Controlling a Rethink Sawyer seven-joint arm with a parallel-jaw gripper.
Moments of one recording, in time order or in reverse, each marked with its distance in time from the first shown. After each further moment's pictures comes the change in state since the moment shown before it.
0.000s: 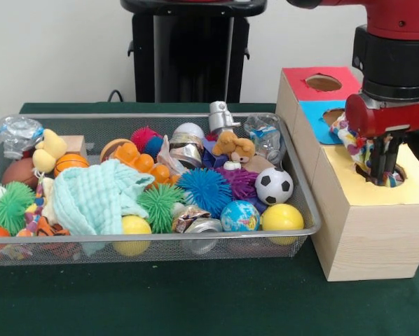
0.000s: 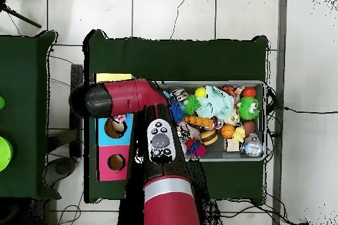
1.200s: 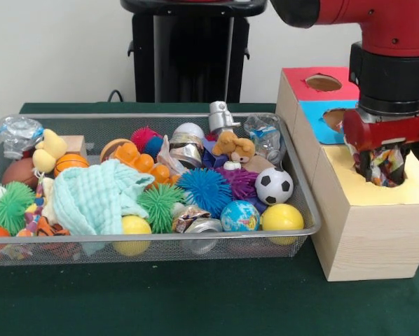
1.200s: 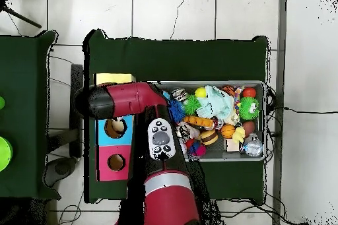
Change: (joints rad) arm 0.000 0.019 0.000 0.011 0.001 -0.033 0.000
